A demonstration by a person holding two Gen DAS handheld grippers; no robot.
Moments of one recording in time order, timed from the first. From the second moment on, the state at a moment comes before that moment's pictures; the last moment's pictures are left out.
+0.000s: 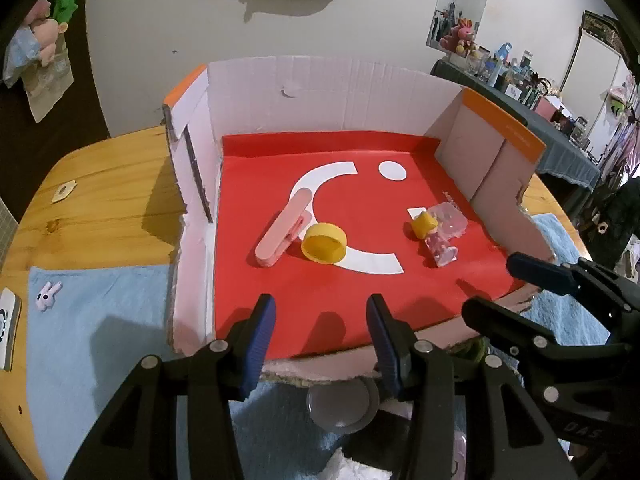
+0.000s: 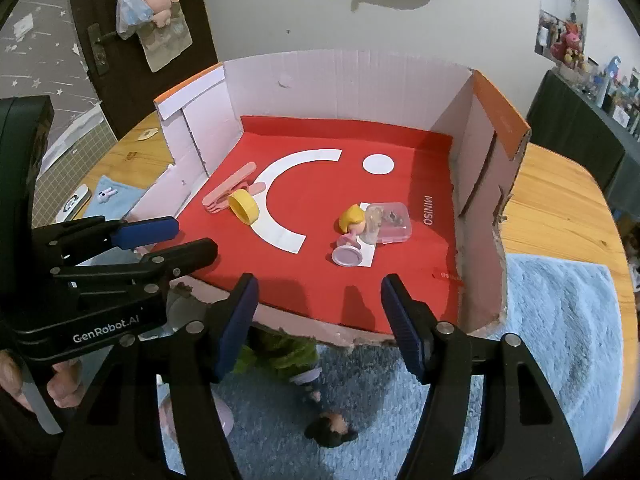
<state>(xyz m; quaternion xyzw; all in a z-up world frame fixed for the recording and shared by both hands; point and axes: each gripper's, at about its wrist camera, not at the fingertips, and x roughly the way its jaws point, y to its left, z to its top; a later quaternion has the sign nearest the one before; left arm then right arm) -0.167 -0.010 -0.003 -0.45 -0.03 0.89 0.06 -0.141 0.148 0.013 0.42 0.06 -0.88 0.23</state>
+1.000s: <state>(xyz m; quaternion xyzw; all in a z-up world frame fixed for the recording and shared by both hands) -0.129 -0.009 0.012 -0.42 -0.03 0.91 0.06 -0.104 0.160 0.027 0.40 0.06 -0.89 0.22</state>
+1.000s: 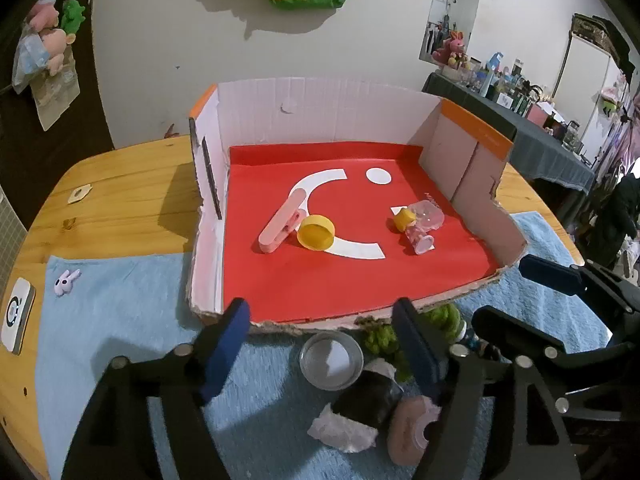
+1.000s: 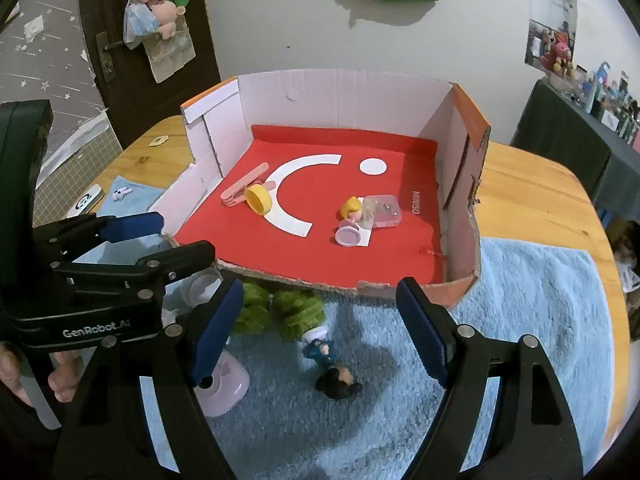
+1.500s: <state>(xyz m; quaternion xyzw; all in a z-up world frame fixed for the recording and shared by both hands) -0.110 -0.014 0.008 -0.42 -0.03 0.90 0.06 -0.086 0.164 0.025 0.40 0.06 -0.89 0.22</state>
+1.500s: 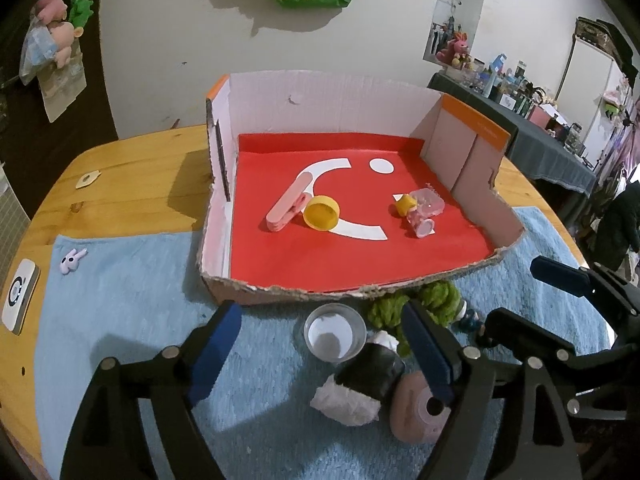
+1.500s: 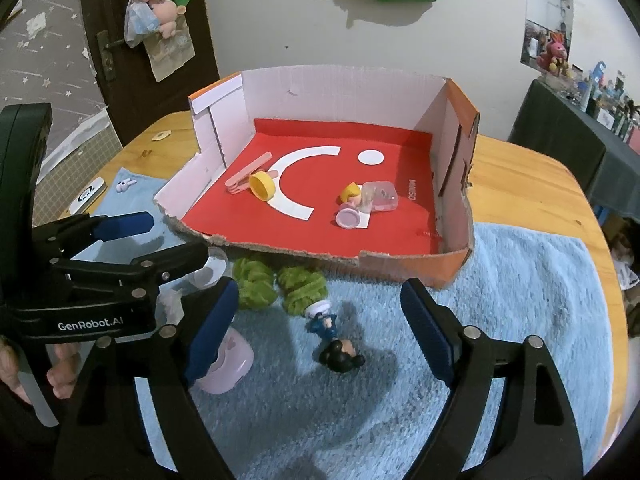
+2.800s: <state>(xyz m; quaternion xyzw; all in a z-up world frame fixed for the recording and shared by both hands) -0.053 -0.006 -0.004 -0.42 -0.04 0.91 0.07 -0.030 0.174 0.005 0.40 0.07 -0.89 0.21</state>
